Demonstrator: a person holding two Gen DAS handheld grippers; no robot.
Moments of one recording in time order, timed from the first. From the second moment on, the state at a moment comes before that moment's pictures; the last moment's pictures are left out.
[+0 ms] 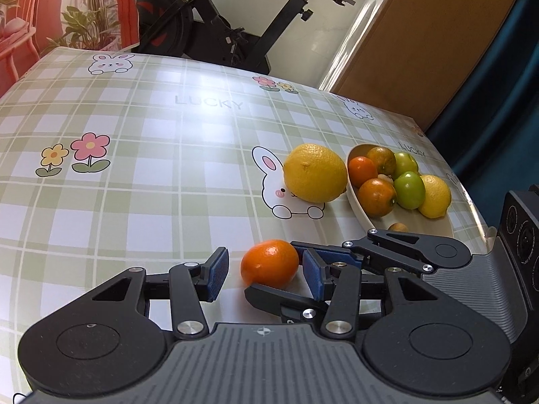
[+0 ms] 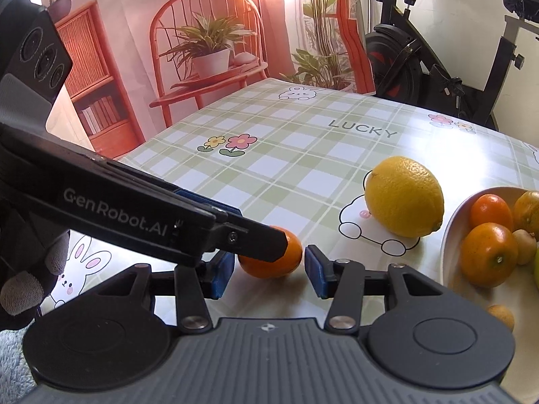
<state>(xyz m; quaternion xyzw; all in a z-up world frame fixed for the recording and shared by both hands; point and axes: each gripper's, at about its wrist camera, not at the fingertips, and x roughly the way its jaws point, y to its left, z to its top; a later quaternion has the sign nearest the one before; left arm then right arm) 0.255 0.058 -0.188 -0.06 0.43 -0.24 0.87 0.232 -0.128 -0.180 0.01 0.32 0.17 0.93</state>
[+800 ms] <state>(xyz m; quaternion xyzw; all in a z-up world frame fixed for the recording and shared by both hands) 0.240 0.037 -0.188 -0.01 0.43 -0.26 0.87 0.212 -0.139 -0.184 0.07 0.31 0.15 0.94</state>
